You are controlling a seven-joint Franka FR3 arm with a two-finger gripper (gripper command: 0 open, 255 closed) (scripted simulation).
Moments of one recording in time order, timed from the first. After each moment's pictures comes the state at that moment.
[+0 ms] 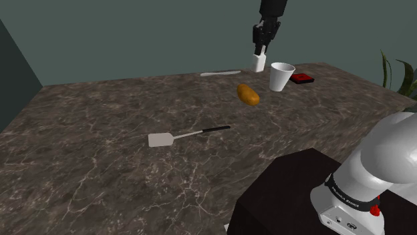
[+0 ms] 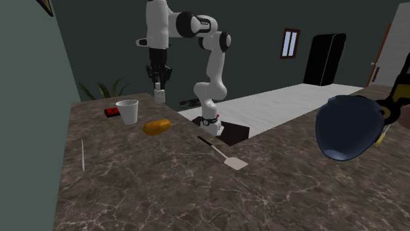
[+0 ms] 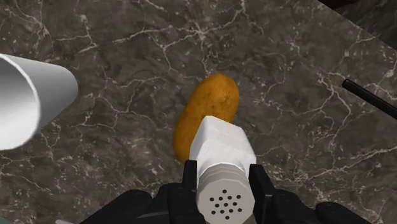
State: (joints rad) arm -0.10 -0.39 0.05 -2.04 -0.03 1.71 -0.08
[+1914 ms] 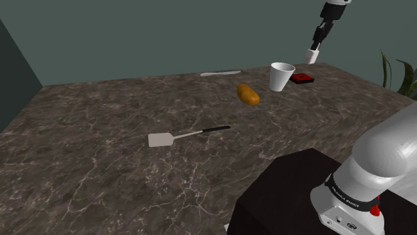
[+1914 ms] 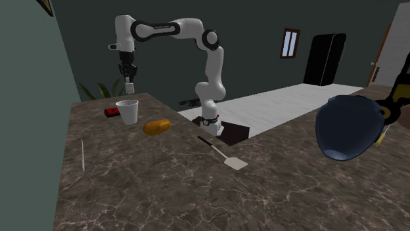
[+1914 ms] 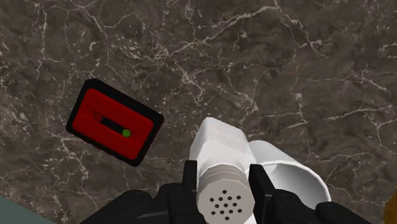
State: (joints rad) arm -0.30 -0.23 -0.43 -1.91 -0.09 1.77 -0.73
